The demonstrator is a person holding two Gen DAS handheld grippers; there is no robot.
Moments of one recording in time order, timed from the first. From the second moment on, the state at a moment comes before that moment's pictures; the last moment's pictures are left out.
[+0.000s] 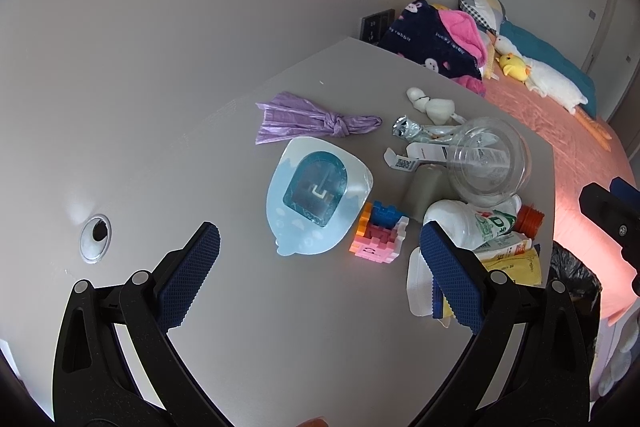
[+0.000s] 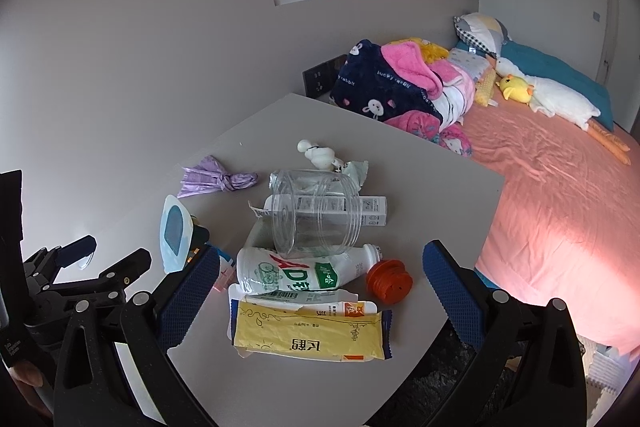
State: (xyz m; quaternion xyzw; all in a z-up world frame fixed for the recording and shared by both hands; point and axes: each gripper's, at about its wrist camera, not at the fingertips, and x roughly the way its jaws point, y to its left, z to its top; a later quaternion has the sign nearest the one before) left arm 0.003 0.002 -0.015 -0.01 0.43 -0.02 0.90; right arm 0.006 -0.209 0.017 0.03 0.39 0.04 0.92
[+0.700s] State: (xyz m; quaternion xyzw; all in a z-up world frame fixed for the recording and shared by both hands) left arm 0.059 0.013 -0.060 -0.01 0.47 -0.03 0.88; right arm 0.071 -0.210 -0.027 0.03 0.43 0.03 0.90
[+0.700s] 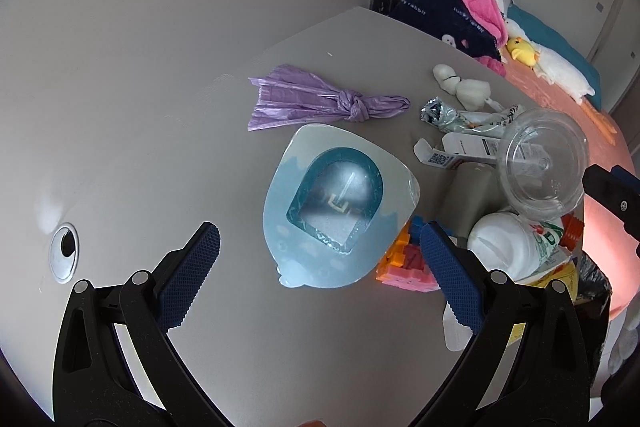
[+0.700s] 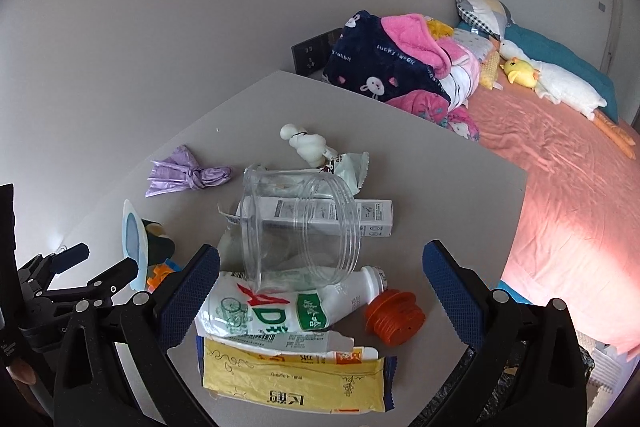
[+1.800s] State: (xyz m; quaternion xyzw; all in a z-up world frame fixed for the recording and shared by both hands) left arm 0.092 0.044 -0.097 -0.08 0.49 -0.03 0.87; right arm 0.117 -0.206 -0.057 0.06 0.46 0.06 0.88
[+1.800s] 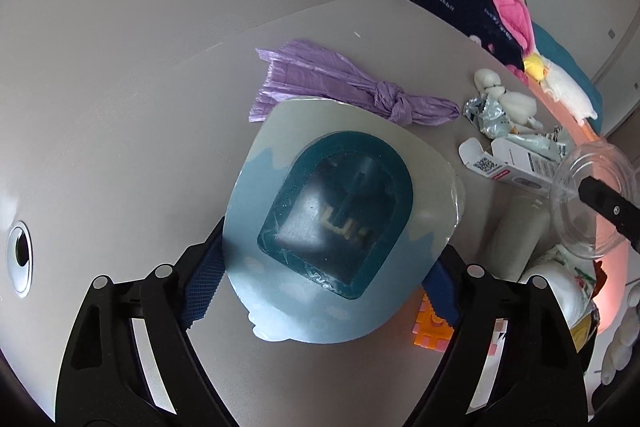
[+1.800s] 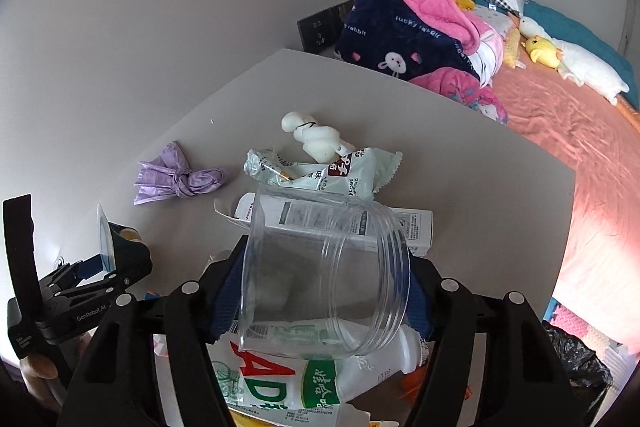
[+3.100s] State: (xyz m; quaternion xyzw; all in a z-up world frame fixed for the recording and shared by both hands) left arm 0.038 -0.006 0.016 -0.06 0.37 -0.10 0.92; right arm 0.026 -0.261 0.049 0.08 0.34 0.01 0.94
